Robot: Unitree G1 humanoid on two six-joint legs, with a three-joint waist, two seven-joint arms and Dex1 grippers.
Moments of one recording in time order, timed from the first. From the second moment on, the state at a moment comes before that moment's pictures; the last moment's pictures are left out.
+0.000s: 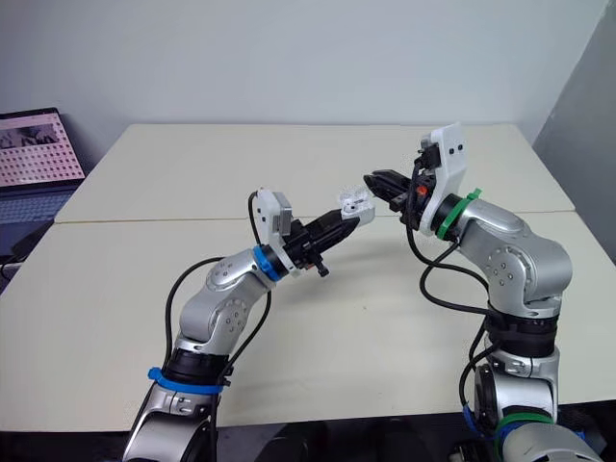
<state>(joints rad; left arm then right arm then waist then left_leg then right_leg) -0.53 0.17 -0.07 -0.01 -0.45 0.30 -0.73 -0.73 -0.34 -0.19 -0.29 0.56 1.02 0.52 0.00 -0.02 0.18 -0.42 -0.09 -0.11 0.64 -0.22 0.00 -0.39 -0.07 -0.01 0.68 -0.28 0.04</state>
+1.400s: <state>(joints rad) -0.54 0.16 -0.06 -0.01 -0.44 0.29 -0.71 -0.60 -0.43 -0.01 -0.36 0.49 0.76 0.52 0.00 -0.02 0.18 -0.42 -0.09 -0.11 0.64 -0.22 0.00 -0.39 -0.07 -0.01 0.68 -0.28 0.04</state>
